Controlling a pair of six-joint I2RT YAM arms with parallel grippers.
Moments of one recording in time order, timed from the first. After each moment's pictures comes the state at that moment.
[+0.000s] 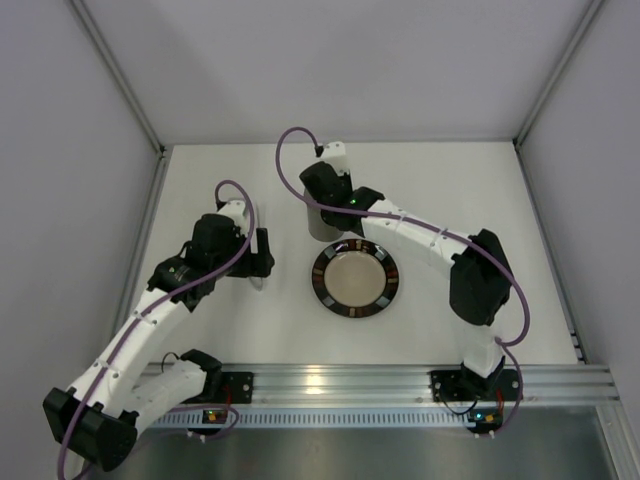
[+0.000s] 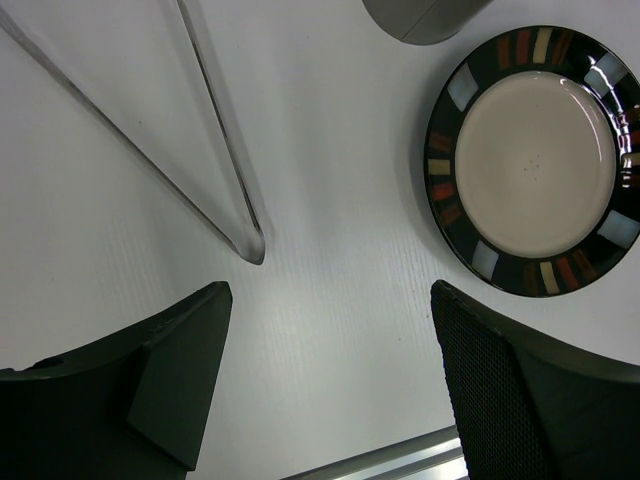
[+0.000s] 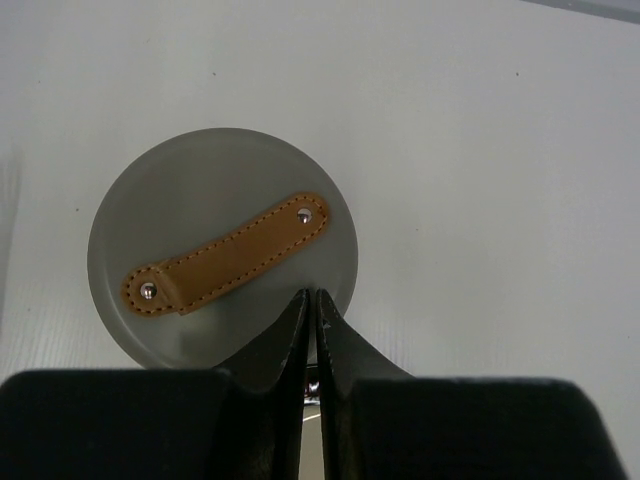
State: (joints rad) left arm -0.43 0.93 0.89 -0.67 -0.03 -0.31; right arm 0.85 1.91 1.68 -0.45 0.74 0.34
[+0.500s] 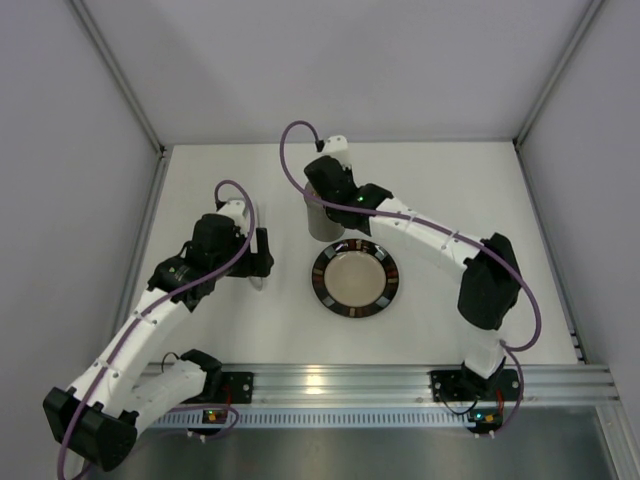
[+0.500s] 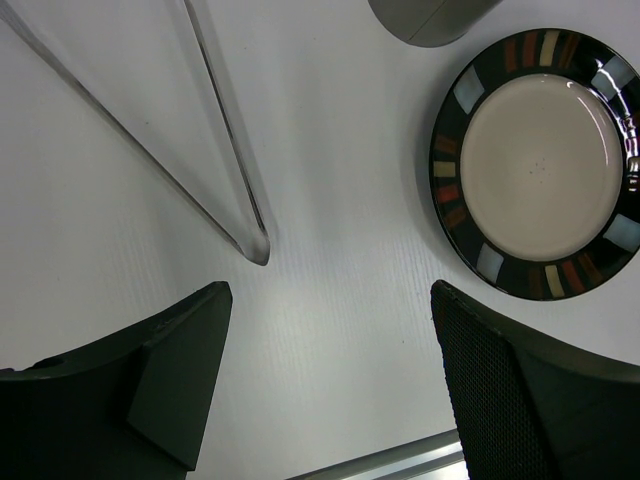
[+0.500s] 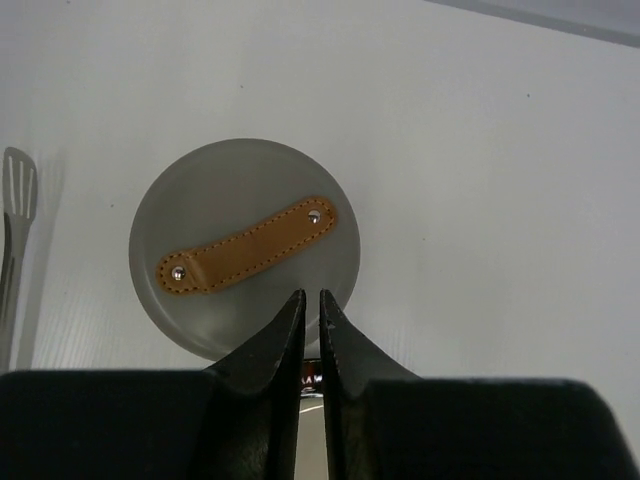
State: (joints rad) left arm -0.43 0.93 0.89 -0.67 -0.04 -0.31; right arm 0.85 1.87 1.68 -0.46 0.69 0.30
